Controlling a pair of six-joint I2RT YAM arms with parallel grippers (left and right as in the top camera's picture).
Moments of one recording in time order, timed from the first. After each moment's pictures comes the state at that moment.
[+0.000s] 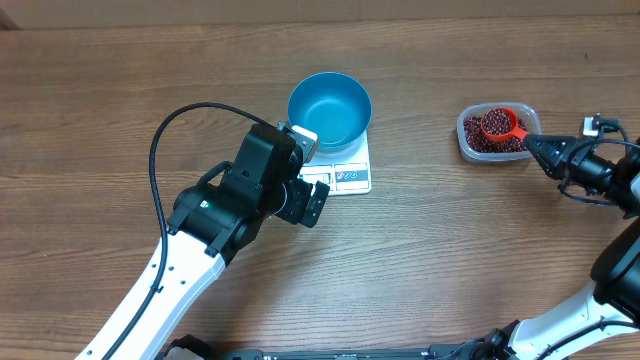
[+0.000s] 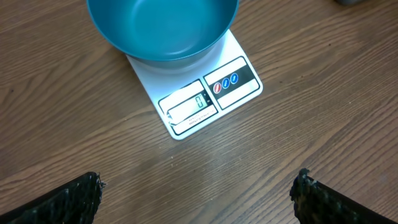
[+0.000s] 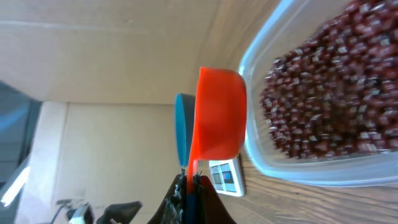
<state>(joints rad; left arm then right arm) -0.53 1.27 1.14 -0.80 0.01 -0.07 -0.67 1.95 1.23 -0.79 -1.36 -0.05</state>
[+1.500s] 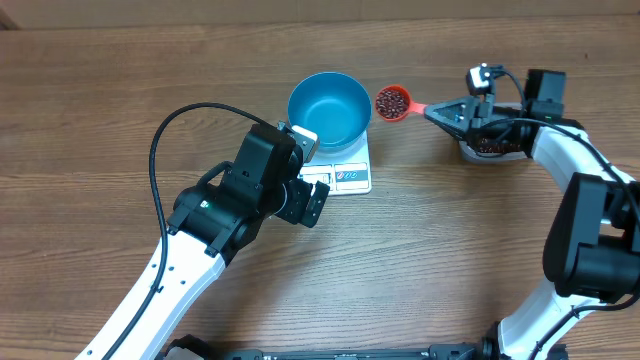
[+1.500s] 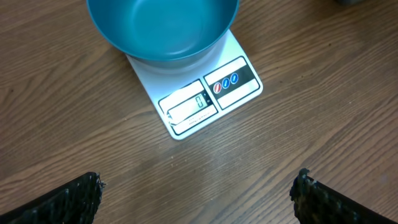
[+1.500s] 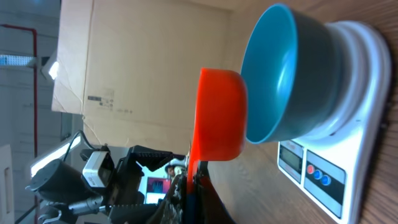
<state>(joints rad) -0.53 1.27 1.14 -0.80 0.01 -0.07 -0.17 1.95 1.23 -0.21 -1.50 0.44</state>
